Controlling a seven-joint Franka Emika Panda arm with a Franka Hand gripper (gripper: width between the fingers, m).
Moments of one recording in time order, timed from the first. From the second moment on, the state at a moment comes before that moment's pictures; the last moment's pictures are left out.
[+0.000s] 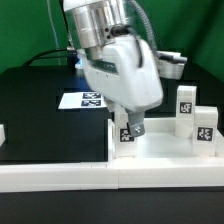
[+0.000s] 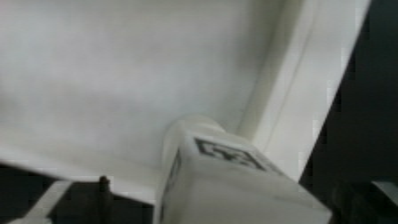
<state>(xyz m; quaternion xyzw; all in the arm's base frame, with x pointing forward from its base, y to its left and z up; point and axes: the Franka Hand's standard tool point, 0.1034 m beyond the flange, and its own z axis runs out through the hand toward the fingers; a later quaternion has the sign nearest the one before) 0.668 -0.011 0.070 -0.84 0.53 0.01 0.11</state>
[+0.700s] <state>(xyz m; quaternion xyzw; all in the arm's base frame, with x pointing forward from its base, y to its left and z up) 0.670 -0.011 0.072 -0.98 0.16 -0.03 0.07</state>
